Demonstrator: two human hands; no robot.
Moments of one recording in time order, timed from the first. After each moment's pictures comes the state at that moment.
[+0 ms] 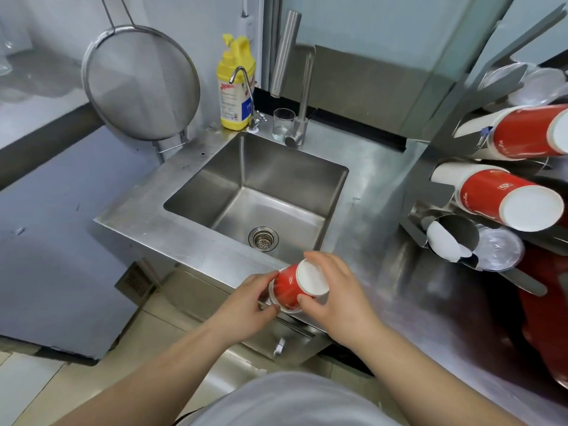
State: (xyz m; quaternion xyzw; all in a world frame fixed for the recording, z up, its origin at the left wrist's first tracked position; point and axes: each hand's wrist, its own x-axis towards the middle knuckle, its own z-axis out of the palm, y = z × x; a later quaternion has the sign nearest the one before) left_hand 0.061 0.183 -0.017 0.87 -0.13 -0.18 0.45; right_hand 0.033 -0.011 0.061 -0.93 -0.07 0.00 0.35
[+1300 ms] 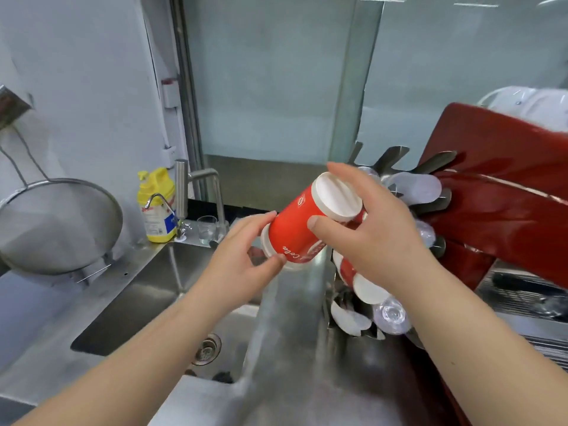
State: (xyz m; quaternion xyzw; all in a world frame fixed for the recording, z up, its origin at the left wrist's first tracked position) left_hand 0.136 0.031 0.238 0.79 -0.33 0.10 0.52; right_hand 0.051 -0.147 0.316 -0.87 -0.02 -0.29 0.39
